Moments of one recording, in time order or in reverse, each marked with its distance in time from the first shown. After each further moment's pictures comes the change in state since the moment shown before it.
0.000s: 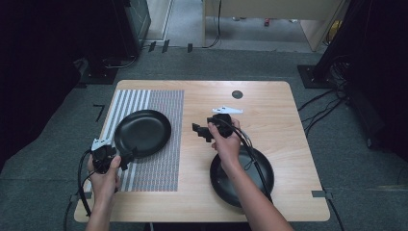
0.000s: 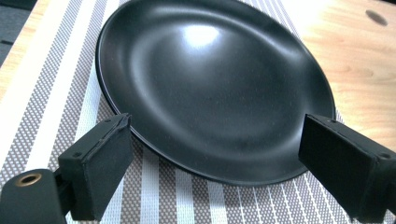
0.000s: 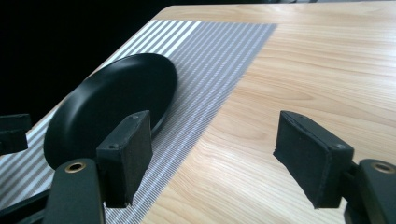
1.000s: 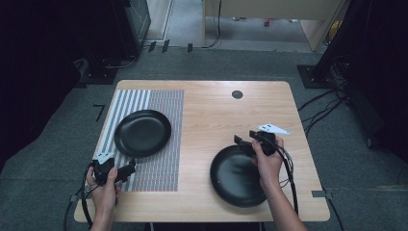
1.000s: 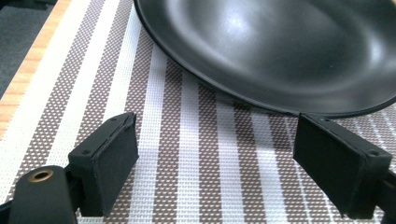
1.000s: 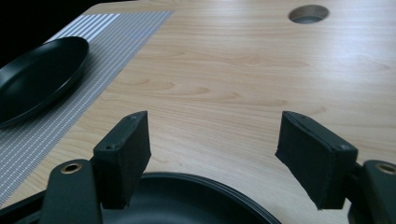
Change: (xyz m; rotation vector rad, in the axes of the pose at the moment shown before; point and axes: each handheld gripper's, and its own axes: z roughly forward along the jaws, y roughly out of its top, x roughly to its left) left arm 0.002 -0.040 0.002 0.024 0.174 0.051; right arm -0.076 -0.056 -0.096 -0.058 -0.186 0.033
